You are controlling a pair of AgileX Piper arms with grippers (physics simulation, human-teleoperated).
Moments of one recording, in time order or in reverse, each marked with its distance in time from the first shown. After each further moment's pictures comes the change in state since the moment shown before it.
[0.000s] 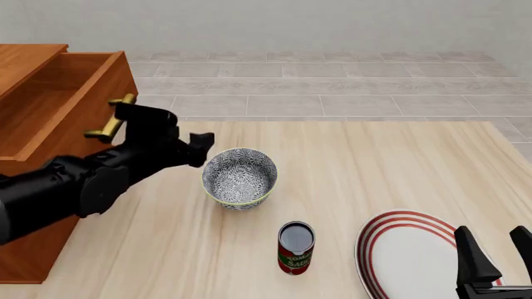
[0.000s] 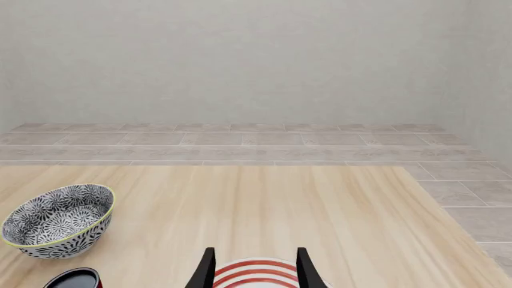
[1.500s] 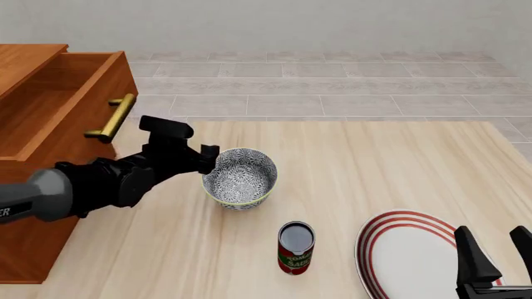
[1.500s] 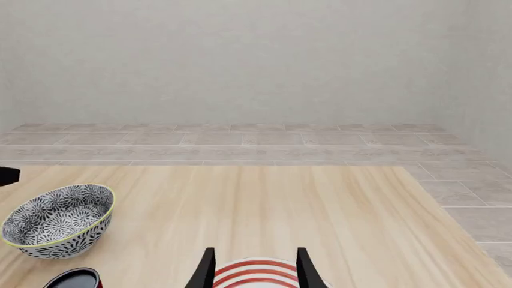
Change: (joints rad) left arm 0.039 0.226 -0.041 -0.092 0.038; right arm 0.000 0.000 0.000 0.000 0.000
